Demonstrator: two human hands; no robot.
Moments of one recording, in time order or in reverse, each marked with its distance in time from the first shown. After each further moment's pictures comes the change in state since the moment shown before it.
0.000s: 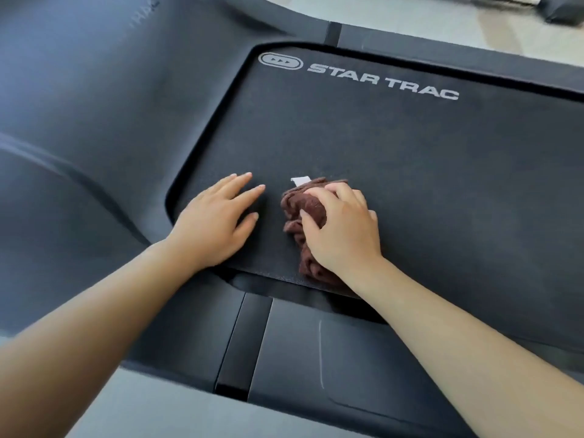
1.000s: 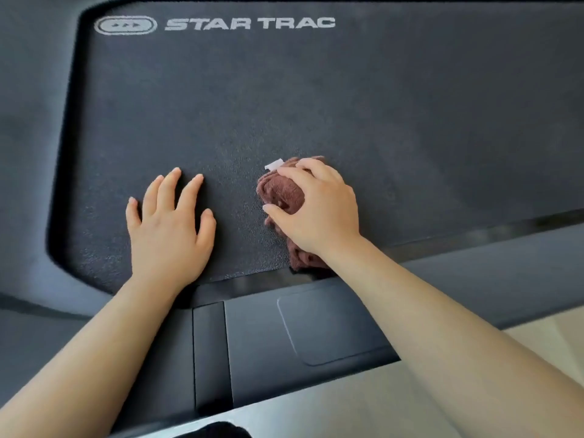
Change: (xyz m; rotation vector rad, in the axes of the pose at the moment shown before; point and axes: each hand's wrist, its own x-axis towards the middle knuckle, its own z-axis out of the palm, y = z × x) left_hand 0.017 0.037 0.032 -0.019 0.051 -0.018; right_hand -0.036 0.030 -0.025 -0.037 0.093 0.320
